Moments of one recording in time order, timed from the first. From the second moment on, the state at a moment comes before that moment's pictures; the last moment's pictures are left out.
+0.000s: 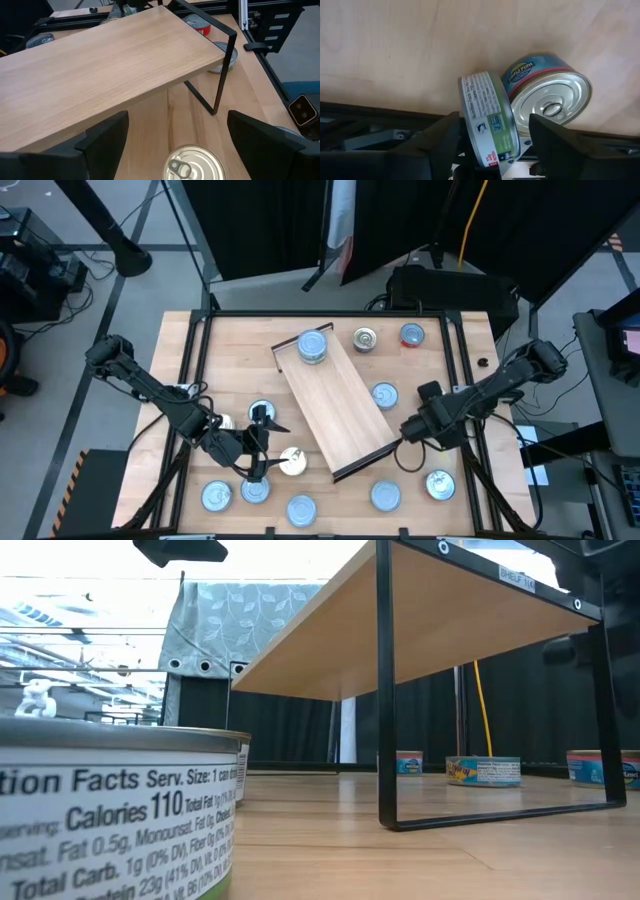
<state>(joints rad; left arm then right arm) -0.62 1.30 0.86 -0.14 -0.54 -0.26 0.42 1.38 0.85 -1.40 0.10 0.16</state>
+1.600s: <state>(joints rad) -0.62 1.30 0.86 -0.14 -0.54 -0.25 0.41 1.44 0.79 -1.35 0.03 0.14</state>
